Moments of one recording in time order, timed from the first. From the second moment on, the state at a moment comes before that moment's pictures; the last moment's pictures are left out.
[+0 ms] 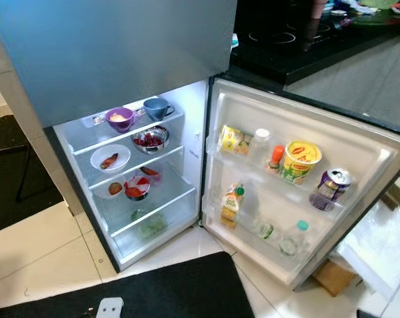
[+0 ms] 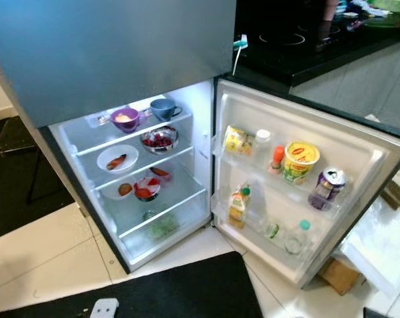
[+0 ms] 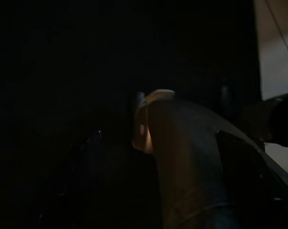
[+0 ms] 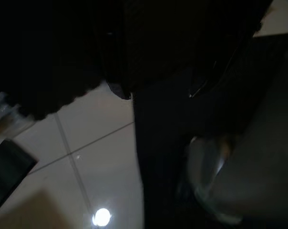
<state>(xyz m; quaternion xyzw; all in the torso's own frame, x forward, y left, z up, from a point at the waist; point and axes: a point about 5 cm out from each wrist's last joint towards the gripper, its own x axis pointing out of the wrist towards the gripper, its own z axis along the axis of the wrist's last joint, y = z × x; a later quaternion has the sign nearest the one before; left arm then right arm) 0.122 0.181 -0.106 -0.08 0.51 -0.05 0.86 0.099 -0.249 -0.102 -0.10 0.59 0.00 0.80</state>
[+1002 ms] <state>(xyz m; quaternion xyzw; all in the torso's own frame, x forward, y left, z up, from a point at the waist) 0.121 0.180 -0.106 -0.08 0.51 -0.04 0.86 0.119 -0.268 -0.091 -0.11 0.56 -0.02 0.82</state>
